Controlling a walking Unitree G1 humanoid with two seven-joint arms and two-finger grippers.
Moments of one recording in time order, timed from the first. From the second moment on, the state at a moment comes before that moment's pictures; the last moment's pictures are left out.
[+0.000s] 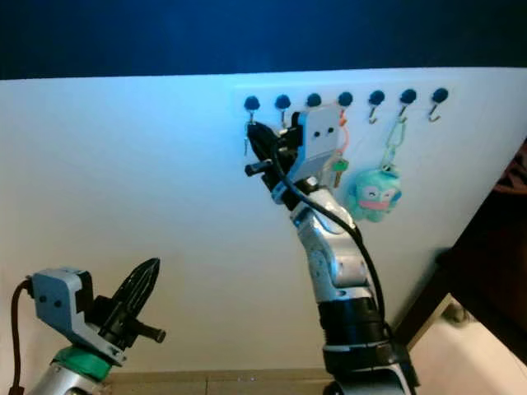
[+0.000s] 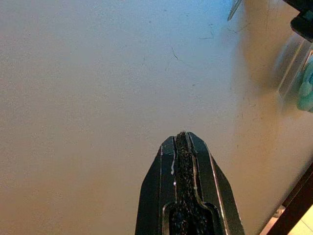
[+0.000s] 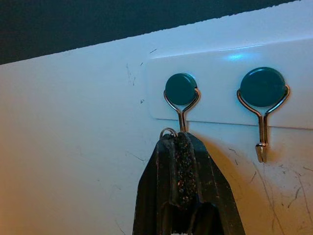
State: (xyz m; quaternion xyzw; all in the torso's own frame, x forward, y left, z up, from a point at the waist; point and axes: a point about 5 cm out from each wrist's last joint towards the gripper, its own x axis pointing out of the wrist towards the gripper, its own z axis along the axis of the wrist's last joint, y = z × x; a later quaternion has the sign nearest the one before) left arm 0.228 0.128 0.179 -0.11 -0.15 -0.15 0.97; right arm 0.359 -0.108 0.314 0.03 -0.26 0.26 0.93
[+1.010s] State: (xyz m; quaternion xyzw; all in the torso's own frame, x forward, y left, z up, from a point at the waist) left arm 0.228 0.128 0.178 -0.11 -0.14 -0.15 0.97; right arm 0.362 -0.105 0.309 -0.01 -0.23 0.26 0.94
